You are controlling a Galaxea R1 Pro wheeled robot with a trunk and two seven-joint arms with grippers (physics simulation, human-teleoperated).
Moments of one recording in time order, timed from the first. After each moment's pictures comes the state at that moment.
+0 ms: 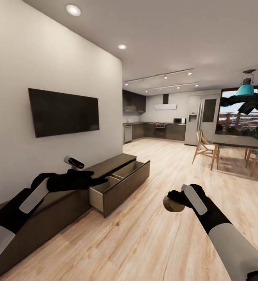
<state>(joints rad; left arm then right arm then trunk) -0.77 0.43 -0.46 -1.22 1.14 1.04 -1.24 -0.75 -0.13 0.19 -0.87 -0.90 0.77 -0.58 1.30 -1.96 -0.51</state>
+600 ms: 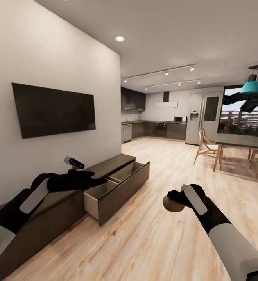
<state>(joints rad) -0.77 0.43 -0.46 -1.21 1.14 1.04 -1.23 -0.75 -0.13 0.19 -0.87 -0.90 0.77 -0.58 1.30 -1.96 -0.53</state>
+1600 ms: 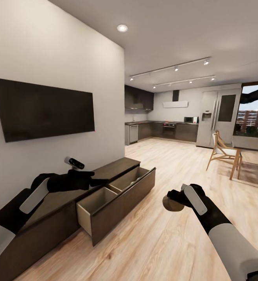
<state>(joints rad) -0.77 0.43 -0.46 -1.21 1.14 1.04 -1.23 -0.75 -0.13 0.19 -0.87 -0.90 0.77 -0.57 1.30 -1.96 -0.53</state>
